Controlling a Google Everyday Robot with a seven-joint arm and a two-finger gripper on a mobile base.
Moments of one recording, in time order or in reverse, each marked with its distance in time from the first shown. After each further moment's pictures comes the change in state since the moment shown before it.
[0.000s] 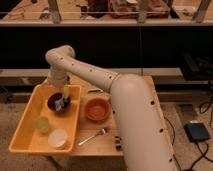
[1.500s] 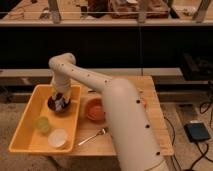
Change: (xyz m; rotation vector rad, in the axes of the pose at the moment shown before) arm 0.012 0.039 0.052 -0.129 -0.063 -0.034
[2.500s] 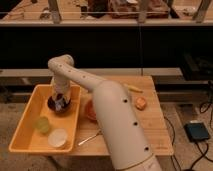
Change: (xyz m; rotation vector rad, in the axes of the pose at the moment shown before) arm 0.012 -0.005 0.025 -0.050 -0.032 -0.021
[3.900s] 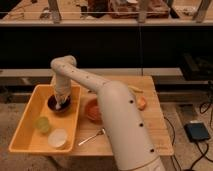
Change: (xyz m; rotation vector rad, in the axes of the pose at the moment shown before) arm -0.008 0.003 -0.016 0.083 -0.017 0.046
